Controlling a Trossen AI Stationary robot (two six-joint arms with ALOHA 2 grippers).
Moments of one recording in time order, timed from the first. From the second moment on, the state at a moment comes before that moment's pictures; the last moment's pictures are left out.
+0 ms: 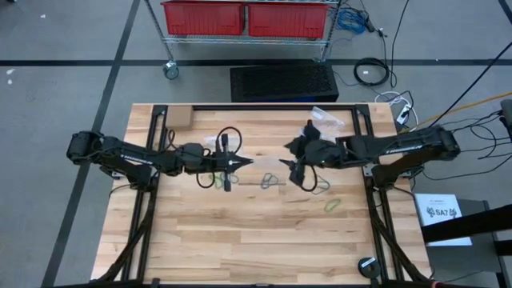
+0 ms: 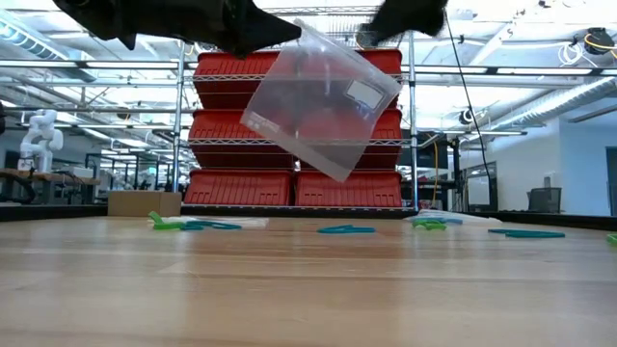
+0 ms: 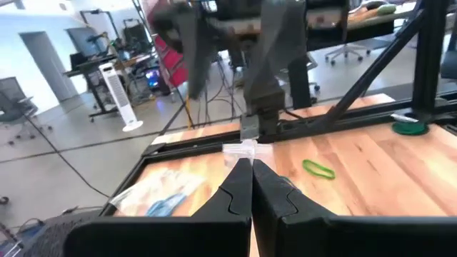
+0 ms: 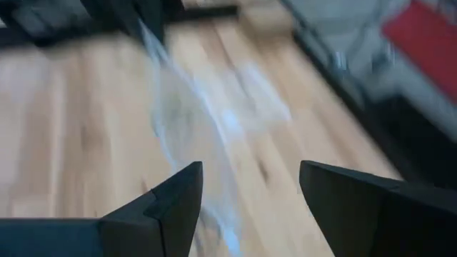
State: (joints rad) left arm -0.01 1.27 0.62 0.64 -0.08 0.25; right arm 0.11 1.30 1.18 -0.52 0.42 0.22
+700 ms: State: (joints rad) left arm 0.00 1.21 0.62 0.55 -0.09 0.24; right arm 0.01 1.29 0.53 -0.20 0.44 0.65
